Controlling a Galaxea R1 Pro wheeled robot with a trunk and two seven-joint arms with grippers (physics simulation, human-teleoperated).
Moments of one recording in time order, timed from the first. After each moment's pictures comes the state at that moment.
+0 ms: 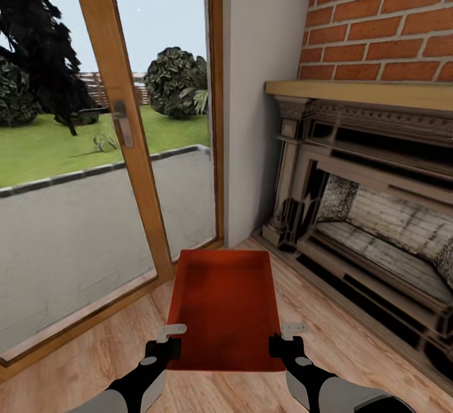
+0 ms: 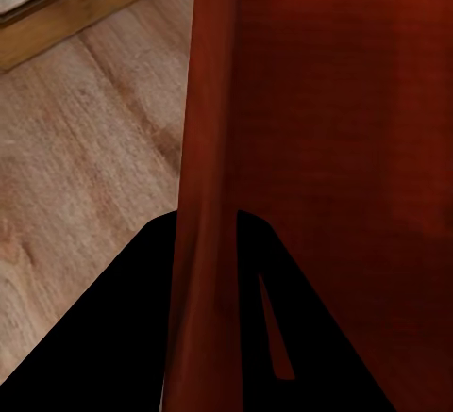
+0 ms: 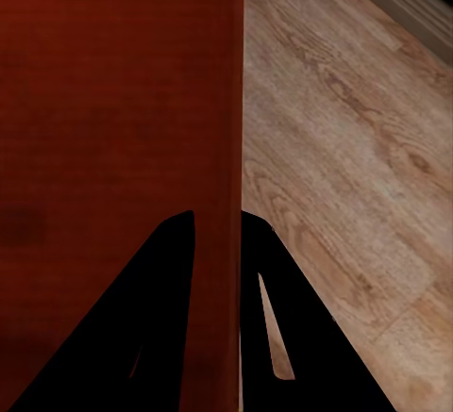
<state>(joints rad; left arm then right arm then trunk) -0.60 -0.07 -0.33 -0.20 0.34 -0.12 0.18 -0.69 0.11 0.23 0.02 -0.20 -0.29 -0.10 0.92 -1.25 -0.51</state>
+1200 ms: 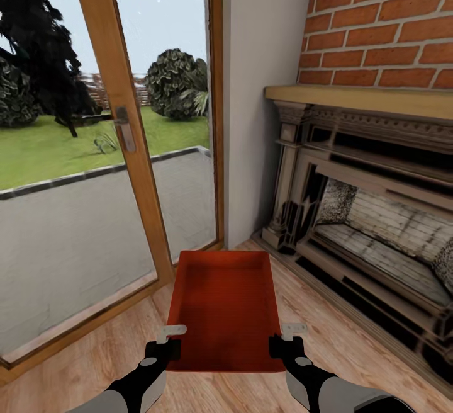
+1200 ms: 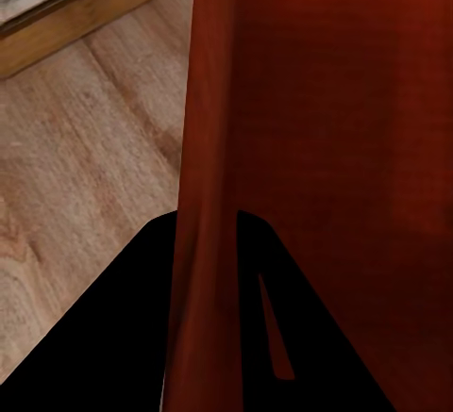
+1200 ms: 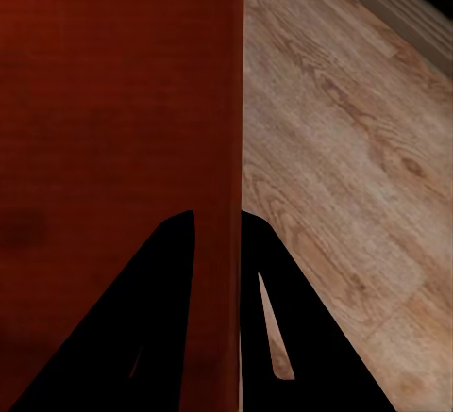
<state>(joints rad) -0.60 -0.08 -0.33 -0.19 0.34 -0.12 0.18 -0.69 0.11 0.23 0.02 -0.20 -0.29 -0.10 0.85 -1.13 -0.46</state>
